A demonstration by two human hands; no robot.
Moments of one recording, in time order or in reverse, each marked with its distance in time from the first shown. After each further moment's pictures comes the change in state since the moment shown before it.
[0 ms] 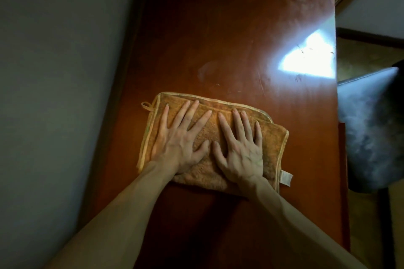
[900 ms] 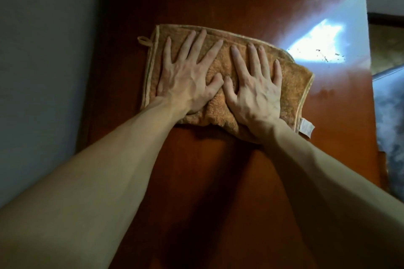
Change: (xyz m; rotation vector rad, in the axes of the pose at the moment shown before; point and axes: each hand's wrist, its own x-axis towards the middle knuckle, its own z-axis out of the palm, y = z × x) left_hand 0.228 -0.040 -0.023 0.034 0.087 -0.021; right_hand 0.214 0.042 -0.012 0.014 0.124 0.141
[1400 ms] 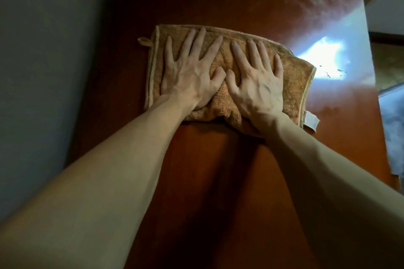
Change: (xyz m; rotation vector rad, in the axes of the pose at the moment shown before) left_hand 0.038 0.007 0.003 0.013 0.024 -0.082; right_hand 0.046 0.012 0.003 0.039 0.056 -0.046
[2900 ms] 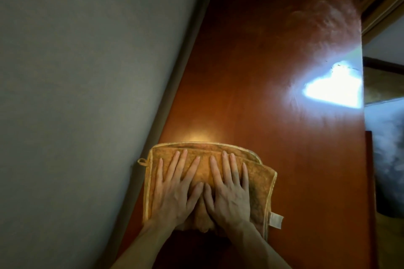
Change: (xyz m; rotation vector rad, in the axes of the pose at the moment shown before) left_hand -0.483 -0.024 -0.019 -0.129 -0.157 -0.187; right_hand -0.411 -0.141 -0.019 -0.014 -0.309 -0.213
